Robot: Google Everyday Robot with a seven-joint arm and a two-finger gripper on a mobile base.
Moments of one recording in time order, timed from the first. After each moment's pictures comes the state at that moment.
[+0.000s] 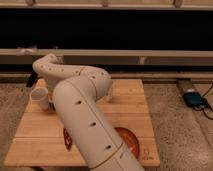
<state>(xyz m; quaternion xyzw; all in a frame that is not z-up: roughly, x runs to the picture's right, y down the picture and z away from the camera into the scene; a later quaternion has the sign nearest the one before) -0.303 0.052 0.923 -0.29 0.22 0.59 0.72</state>
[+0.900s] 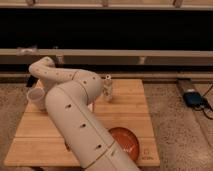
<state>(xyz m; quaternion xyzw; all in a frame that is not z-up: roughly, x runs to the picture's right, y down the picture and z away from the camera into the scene) -0.318 0.066 0.940 -0.28 0.24 0.58 0.73</state>
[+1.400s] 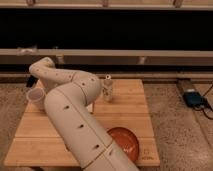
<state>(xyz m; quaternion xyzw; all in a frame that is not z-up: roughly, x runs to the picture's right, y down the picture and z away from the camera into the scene) -0.313 0.070 0.944 -0.28 0.25 0.57 0.73</state>
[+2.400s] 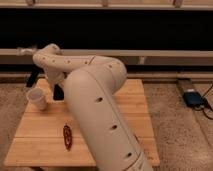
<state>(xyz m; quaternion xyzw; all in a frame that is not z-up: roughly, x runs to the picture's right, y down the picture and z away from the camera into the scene) -0.282 -0.010 0.840 -0.26 0.13 0.62 0.73</state>
